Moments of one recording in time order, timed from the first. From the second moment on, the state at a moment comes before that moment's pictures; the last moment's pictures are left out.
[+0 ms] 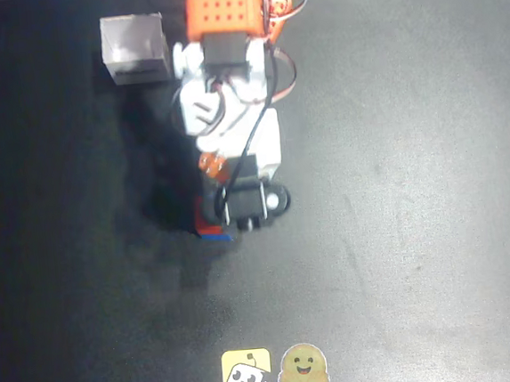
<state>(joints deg) 3.3 119.2 124.8 54.4 86.9</state>
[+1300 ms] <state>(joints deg) 5.1 182.6 169.4 74.0 88.2</state>
